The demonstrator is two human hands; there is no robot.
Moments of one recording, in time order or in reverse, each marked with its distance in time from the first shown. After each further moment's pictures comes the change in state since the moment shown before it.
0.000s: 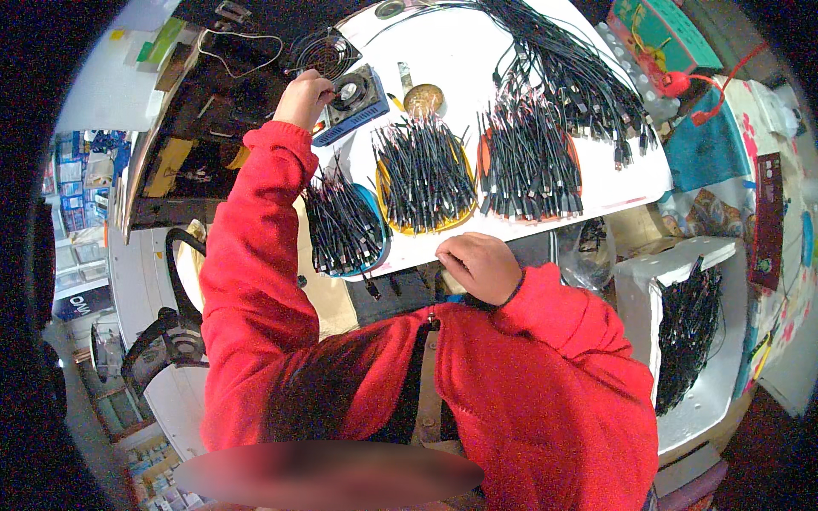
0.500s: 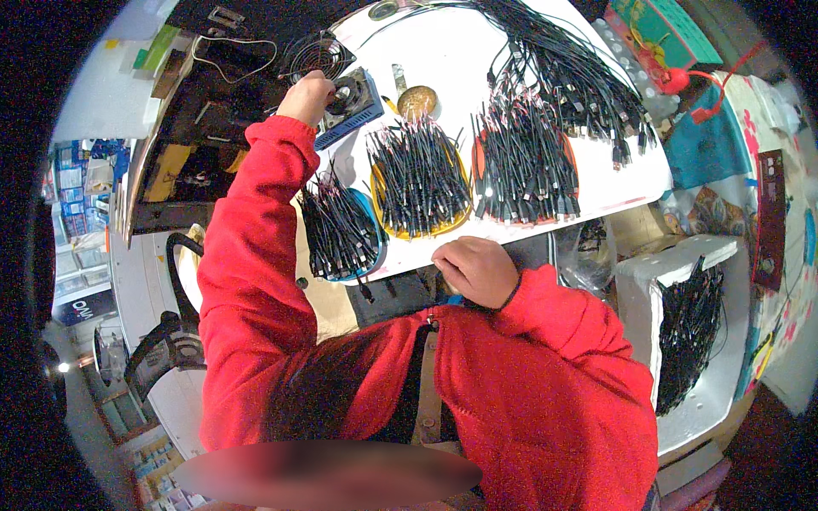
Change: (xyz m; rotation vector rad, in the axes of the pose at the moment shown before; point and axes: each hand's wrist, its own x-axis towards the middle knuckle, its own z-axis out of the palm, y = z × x) left_hand 0.016 -0.004 0.014 0.140 -0.128 0.053; right_hand -0.001 0.002 -0.001 0.005 -0.015 -0.007
